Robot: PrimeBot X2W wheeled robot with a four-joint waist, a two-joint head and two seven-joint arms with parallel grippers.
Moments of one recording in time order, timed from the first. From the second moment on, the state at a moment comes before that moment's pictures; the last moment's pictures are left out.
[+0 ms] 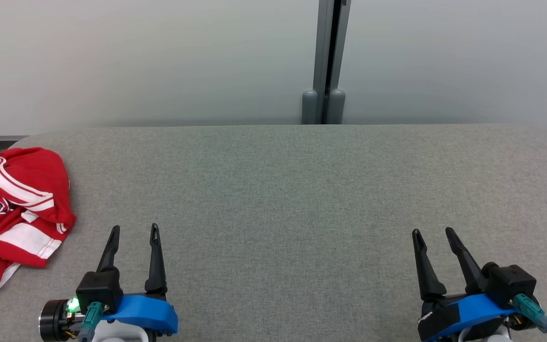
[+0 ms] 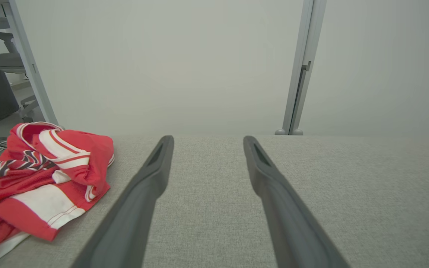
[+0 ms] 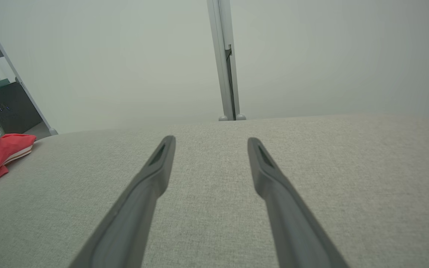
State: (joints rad) left arm -0.09 0.05 -0.05 0.34 -0.08 -0.01 -0.26; right arm -0.09 -0.05 0.04 0.32 0.21 0.13 -0.26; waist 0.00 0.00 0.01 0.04
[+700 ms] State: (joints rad) left arm -0.10 0.05 -0.01 0.33 -0.07 -0.01 -0.26; right arm -0.09 -0.05 0.06 0.32 0.21 0.13 -0.26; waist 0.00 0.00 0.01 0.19
